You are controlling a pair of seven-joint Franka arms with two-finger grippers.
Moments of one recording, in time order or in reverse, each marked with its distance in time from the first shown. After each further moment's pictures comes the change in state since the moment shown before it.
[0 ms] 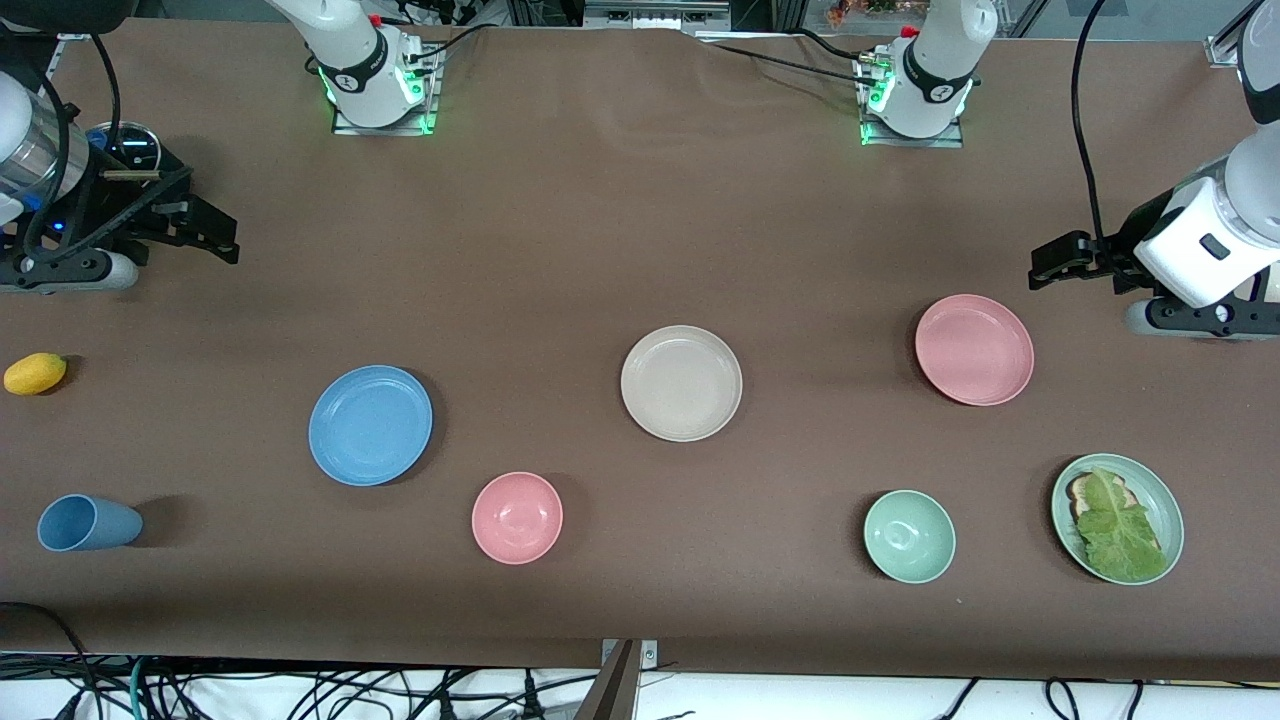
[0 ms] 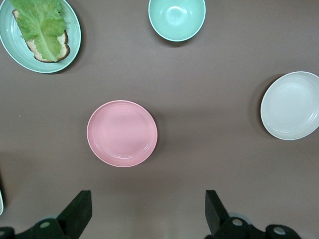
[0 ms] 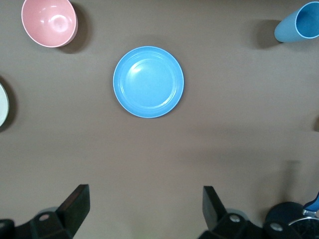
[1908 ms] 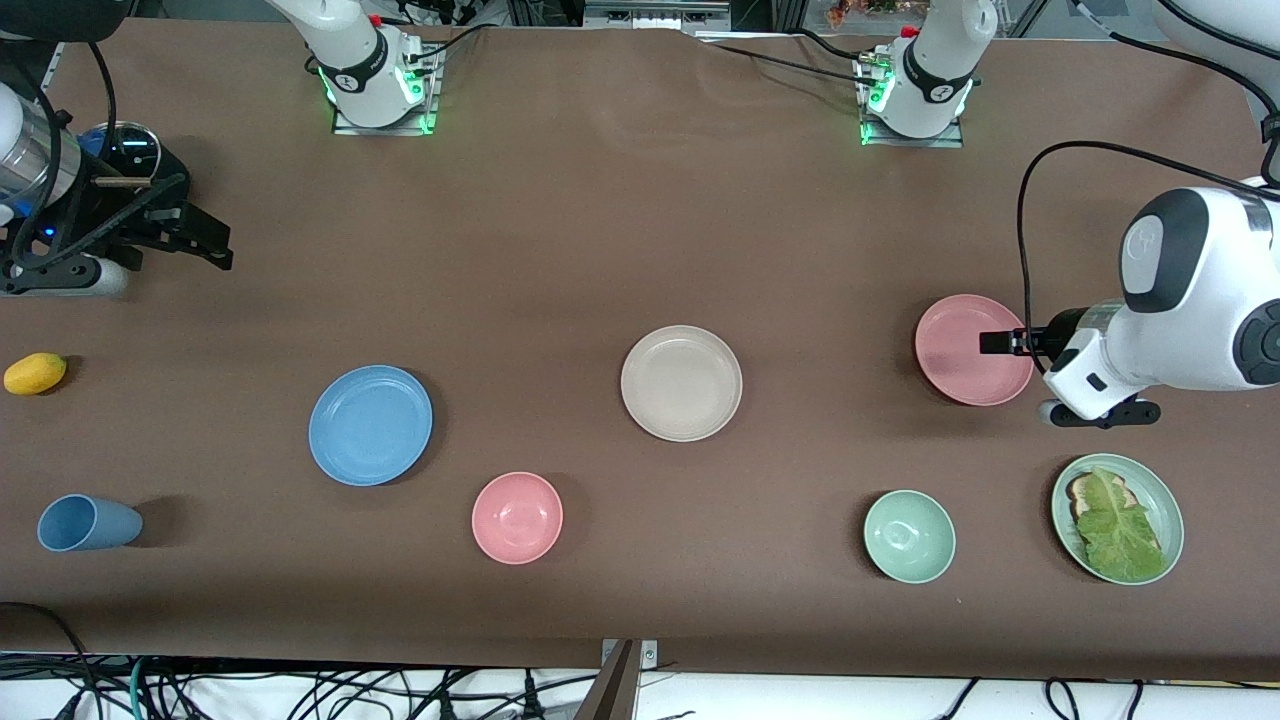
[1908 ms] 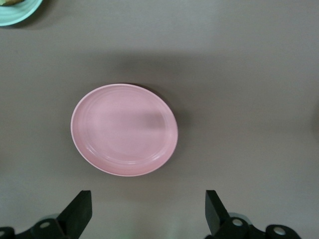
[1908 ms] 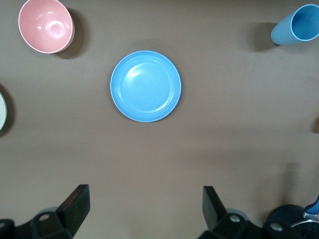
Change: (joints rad) left arm 0.041 0.211 0.046 -0.181 -0.006 0.175 0.024; right arm -0.004 0.006 -0.010 -0.003 0.001 0.024 0.000
